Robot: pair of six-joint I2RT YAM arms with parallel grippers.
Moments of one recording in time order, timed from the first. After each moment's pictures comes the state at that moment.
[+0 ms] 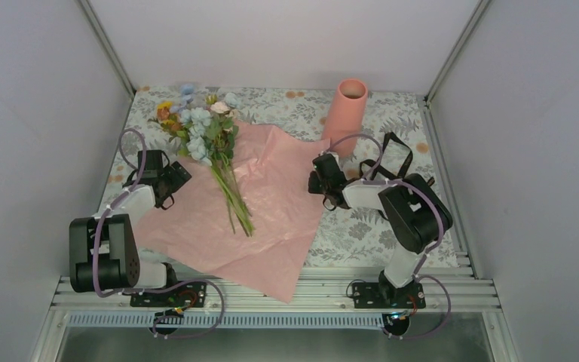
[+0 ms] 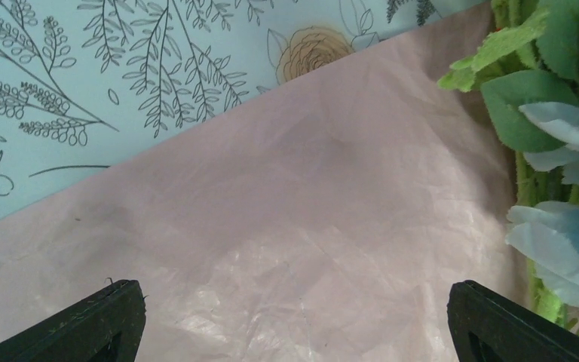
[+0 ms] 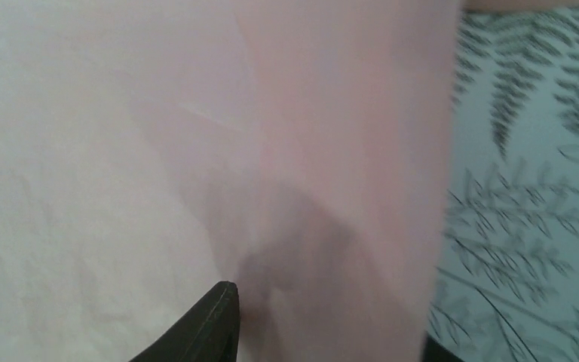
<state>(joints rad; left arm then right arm) 0.12 1.37 0.64 -0.24 0.03 -0.68 0.55 1.77 0.80 0.11 0.20 0.53</state>
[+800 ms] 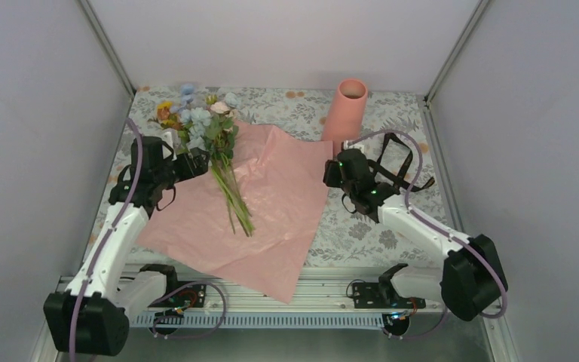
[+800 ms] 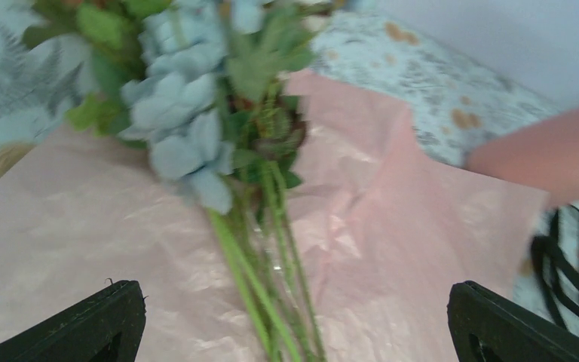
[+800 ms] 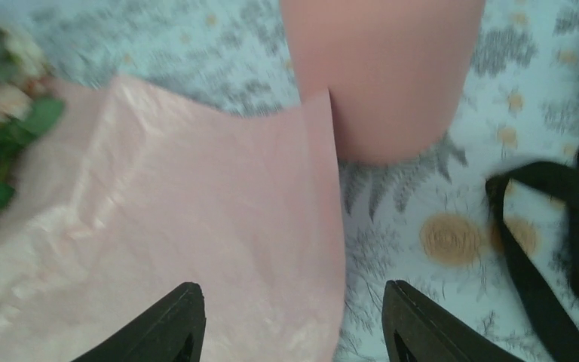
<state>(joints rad) -0.06 1.01 0.80 -0.47 0.22 -0.47 0.55 1.25 0.72 -0.16 0.28 0.52</state>
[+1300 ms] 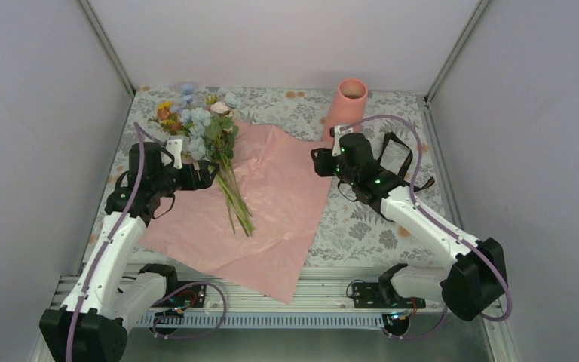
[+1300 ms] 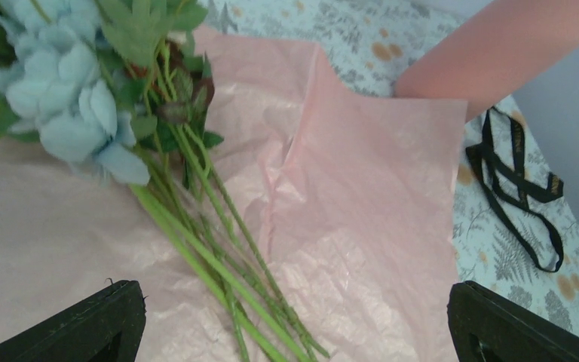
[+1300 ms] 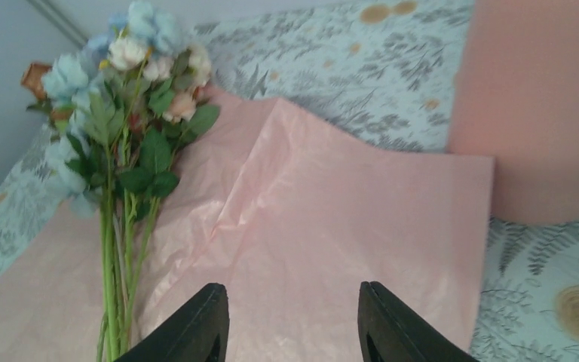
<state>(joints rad) -0.09 0.91 0.83 -0.56 0.42 -0.28 0.56 1.21 0.92 -0.24 0.05 0.43</state>
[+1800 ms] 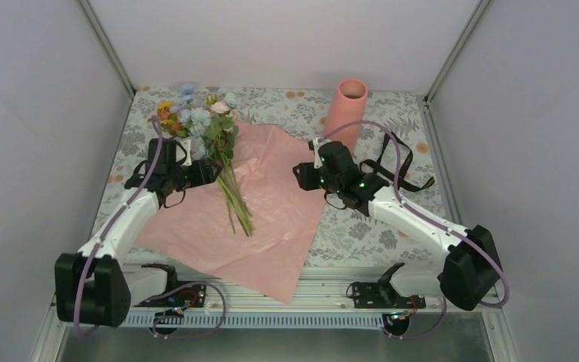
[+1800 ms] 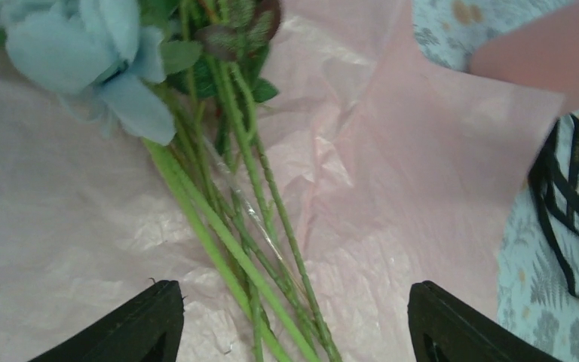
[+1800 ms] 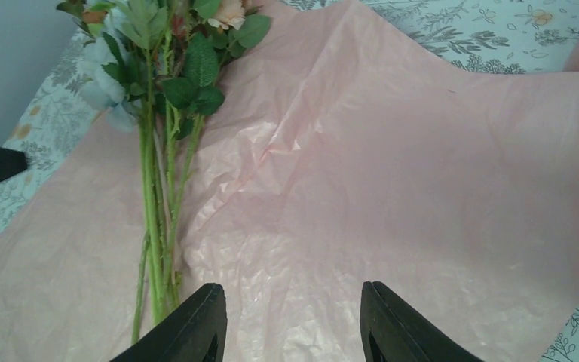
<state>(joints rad) -0.09 1.13 0.78 -0.46 0.41 -0.38 0.69 1.30 0.93 -0.29 0.00 0.47</state>
